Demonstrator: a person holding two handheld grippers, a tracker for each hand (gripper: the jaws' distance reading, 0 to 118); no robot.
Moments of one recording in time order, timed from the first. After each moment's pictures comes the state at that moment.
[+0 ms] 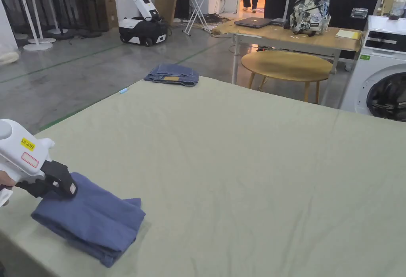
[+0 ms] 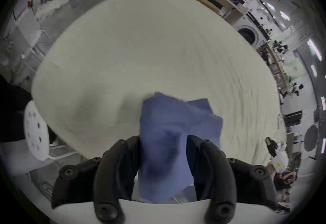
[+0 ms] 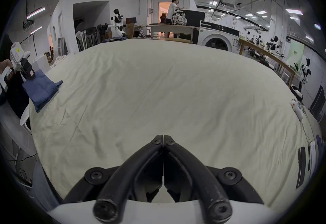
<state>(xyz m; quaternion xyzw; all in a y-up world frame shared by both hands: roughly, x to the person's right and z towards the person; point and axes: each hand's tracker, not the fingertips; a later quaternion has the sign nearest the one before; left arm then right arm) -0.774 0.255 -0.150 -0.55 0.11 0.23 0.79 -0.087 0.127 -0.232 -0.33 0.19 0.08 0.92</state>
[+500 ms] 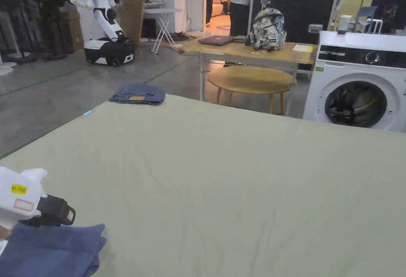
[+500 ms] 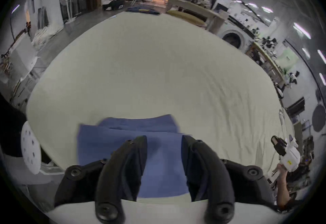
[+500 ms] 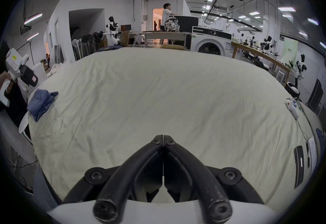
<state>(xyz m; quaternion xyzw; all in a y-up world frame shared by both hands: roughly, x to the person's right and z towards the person) -0.638 0.249 -0.171 -0.46 0.07 0.19 0.86 -0.061 0.136 -0.237 -0.31 0.17 0.06 0.93</state>
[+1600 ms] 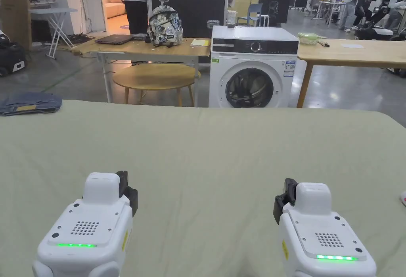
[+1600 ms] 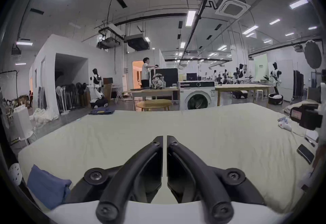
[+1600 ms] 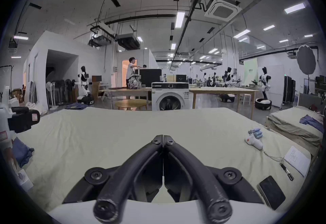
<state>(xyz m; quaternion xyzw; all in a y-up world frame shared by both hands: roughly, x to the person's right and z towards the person) -0.280 0.247 -0.222 -0.07 0.07 -0.02 0.99 0.035 0.238 -0.254 -0.07 0.03 0.00 1.00</state>
